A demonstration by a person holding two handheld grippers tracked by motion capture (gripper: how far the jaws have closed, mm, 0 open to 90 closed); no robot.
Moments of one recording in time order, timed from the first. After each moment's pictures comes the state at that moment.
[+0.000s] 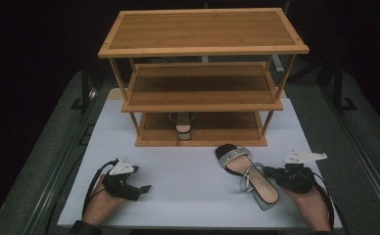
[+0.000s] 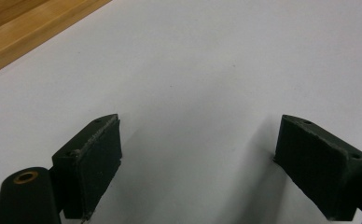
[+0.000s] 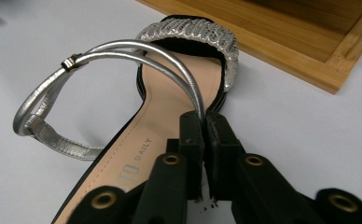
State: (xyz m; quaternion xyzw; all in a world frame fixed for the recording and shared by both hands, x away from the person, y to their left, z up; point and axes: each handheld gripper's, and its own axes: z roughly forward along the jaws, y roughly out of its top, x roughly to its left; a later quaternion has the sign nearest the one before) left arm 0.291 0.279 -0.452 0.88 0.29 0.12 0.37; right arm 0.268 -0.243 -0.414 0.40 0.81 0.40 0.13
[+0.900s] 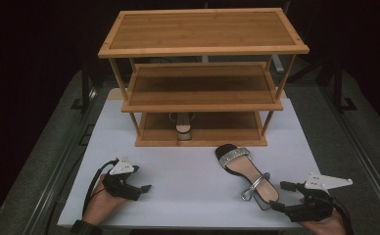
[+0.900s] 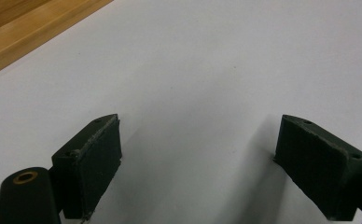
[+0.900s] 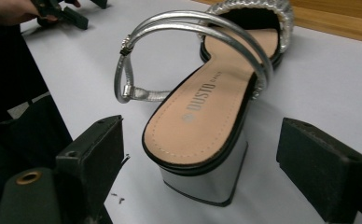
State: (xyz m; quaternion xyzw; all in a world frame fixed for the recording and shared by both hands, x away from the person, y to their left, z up) left arm 0.291 0.278 -0.453 0.87 0.29 0.12 0.37; right arm 0.214 -0.273 -0.432 0.37 0.79 0.48 0.06
